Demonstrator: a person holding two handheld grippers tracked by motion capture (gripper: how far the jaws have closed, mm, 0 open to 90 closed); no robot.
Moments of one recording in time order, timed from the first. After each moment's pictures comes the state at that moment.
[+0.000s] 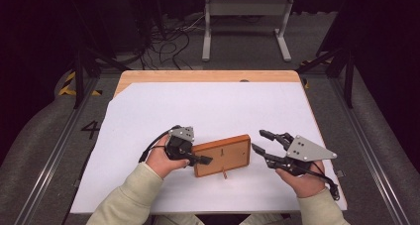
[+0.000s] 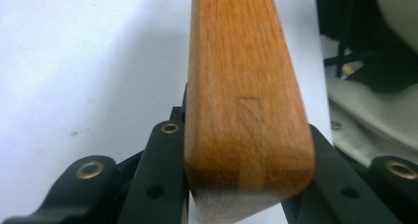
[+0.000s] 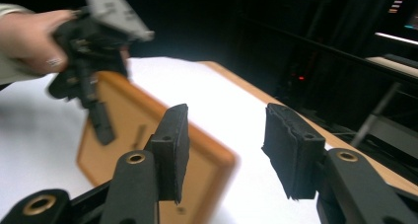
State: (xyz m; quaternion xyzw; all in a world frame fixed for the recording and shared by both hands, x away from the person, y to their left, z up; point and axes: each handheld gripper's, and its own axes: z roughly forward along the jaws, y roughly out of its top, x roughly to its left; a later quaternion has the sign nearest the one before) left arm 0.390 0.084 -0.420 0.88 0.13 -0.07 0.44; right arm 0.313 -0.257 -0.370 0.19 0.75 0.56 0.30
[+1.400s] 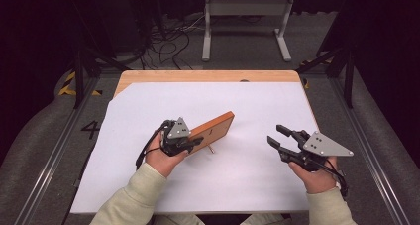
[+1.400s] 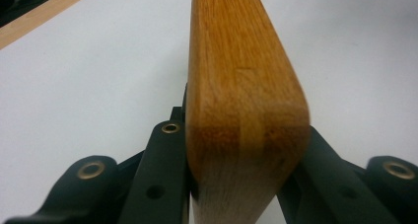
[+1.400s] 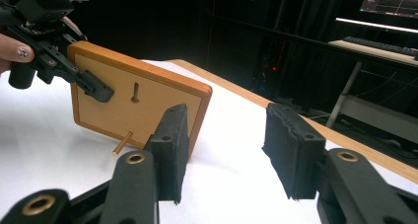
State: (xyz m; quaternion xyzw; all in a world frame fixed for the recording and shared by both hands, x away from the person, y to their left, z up) left arm 0.386 0.093 -0.402 0.86 0.22 0.15 0.43; right arm 0.320 -0.288 -0.377 0.25 0.72 0.56 0.32
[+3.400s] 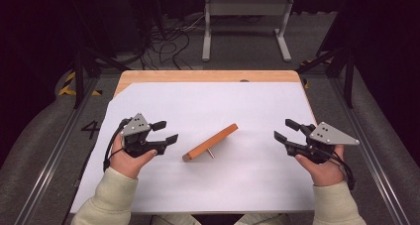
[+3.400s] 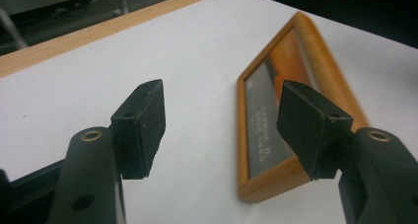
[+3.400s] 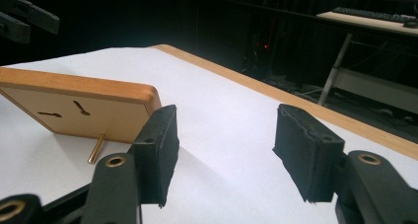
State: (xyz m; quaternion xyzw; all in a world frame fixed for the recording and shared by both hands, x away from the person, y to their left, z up) left arm 0.373 0.180 -0.382 0.79 0.30 0.15 0.51; right arm 0.336 -0.308 -0.371 0.30 0.73 0.53 0.30
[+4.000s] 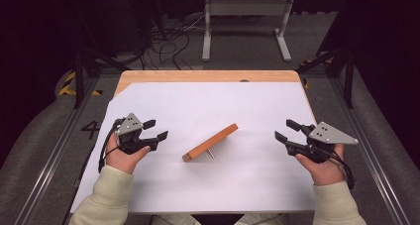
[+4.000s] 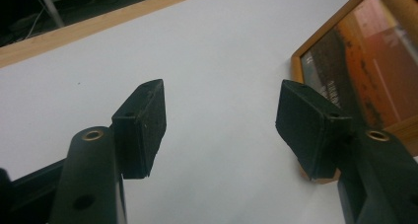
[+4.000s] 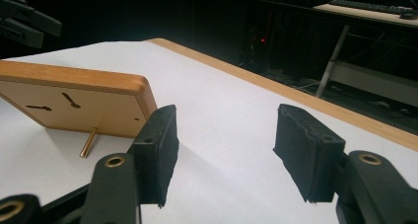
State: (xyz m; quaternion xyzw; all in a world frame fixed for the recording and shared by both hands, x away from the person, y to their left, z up) left arm 0.388 0.200 -0.404 0.79 0.33 0.19 0.47; right arm 0.339 -0.311 -0.376 0.31 0.73 0.53 0.30
